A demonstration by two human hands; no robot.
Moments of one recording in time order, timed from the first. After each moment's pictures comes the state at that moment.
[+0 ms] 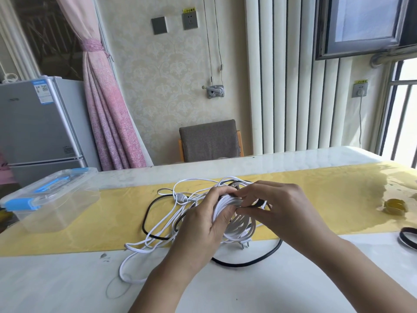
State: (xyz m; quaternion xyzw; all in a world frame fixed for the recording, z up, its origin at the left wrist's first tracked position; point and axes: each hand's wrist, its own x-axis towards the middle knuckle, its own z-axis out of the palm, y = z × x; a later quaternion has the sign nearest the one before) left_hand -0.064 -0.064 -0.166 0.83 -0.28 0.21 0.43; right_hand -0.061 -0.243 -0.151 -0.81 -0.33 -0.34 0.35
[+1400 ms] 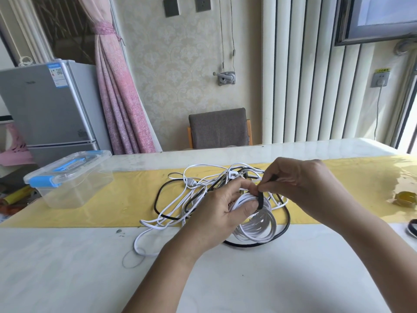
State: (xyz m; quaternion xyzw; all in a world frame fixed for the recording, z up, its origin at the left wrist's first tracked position) left_hand -0.073 -0.065 -0.161 0.81 -0.31 0.05 0.50; right_hand -0.081 -0.257 -0.120 -0.86 -0.25 -0.19 0.41
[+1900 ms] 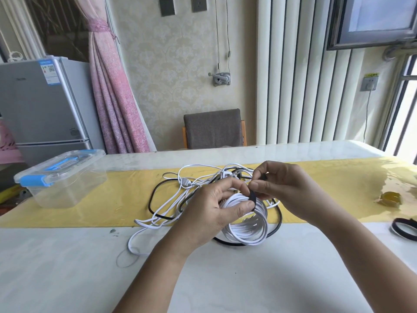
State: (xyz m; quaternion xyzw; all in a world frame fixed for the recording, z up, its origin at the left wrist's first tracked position) left_hand -0.076 -0.064 -0.153 0.76 -0.31 0.04 0.57; right_hand -0.069 -0.249 -0.129 -0.70 -0.25 -0.01 0.67
